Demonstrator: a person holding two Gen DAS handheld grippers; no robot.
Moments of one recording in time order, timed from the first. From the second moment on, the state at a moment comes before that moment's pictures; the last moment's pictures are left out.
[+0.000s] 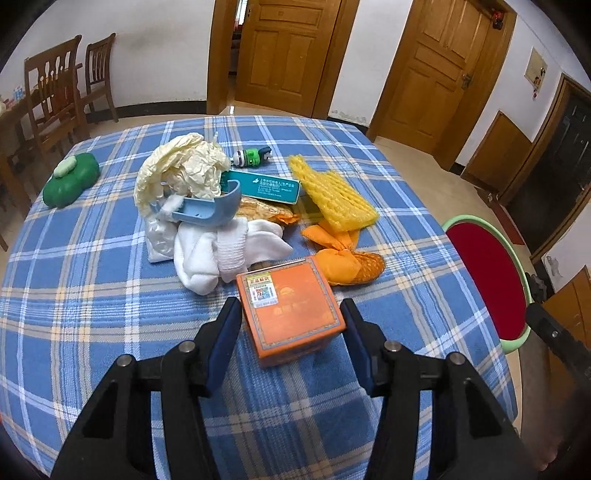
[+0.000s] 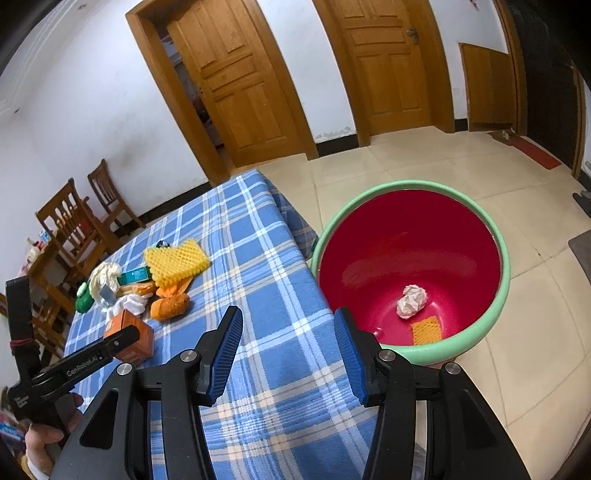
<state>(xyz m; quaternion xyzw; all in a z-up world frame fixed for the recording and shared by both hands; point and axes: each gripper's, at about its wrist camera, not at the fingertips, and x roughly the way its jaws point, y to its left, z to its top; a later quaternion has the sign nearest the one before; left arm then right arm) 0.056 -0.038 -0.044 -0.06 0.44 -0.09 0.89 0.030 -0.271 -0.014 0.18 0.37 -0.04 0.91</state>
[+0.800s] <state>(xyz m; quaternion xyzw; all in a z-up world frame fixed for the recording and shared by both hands) 0.045 0.044 -0.015 -0.09 0.38 0.00 0.92 0.090 -0.180 -0.027 0.11 0.42 0.06 0.90</state>
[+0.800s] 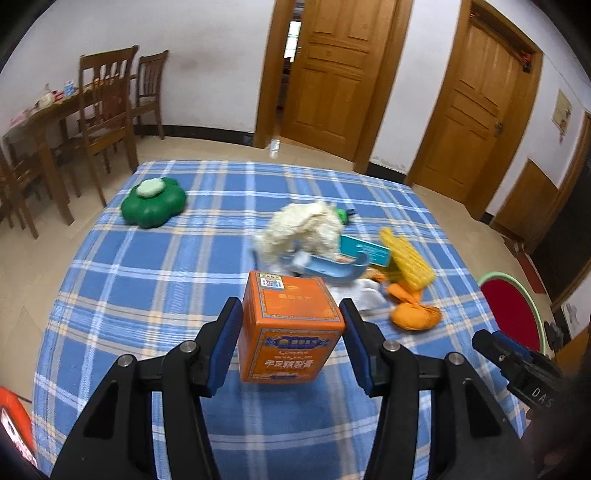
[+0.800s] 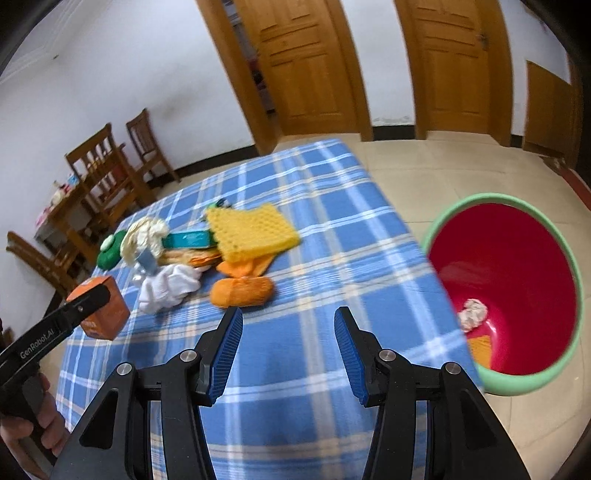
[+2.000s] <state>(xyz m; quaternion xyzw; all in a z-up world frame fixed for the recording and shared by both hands) 0.048 0.078 -0.032 -0.14 0.38 0.02 0.91 0.126 -0.136 -0.055 0.06 0.45 0.08 0.89</state>
